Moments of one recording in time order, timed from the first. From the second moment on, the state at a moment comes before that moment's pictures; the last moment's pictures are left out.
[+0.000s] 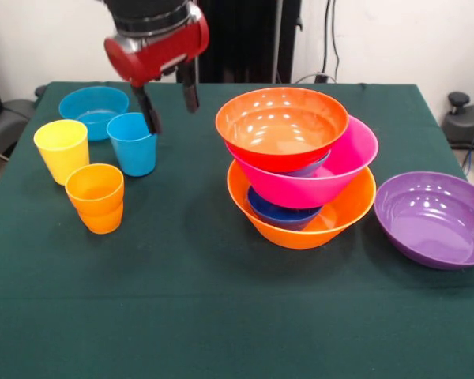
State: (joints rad) arm -0.92 -0.65 0.85 1.59 -0.59 0.99 1.10
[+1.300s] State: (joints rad) arm -0.94 -0.75 0.84 1.58 -0.71 1.11 1.03
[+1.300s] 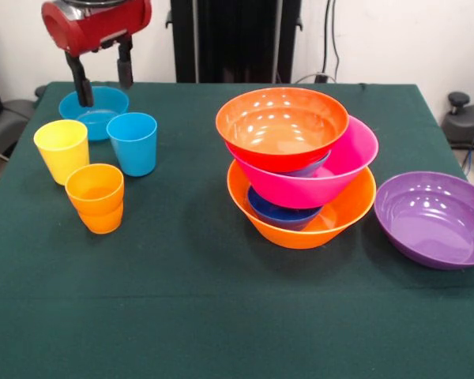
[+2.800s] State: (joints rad) arm -1.02 -0.63 0.84 1.72 -0.72 0.98 1.03
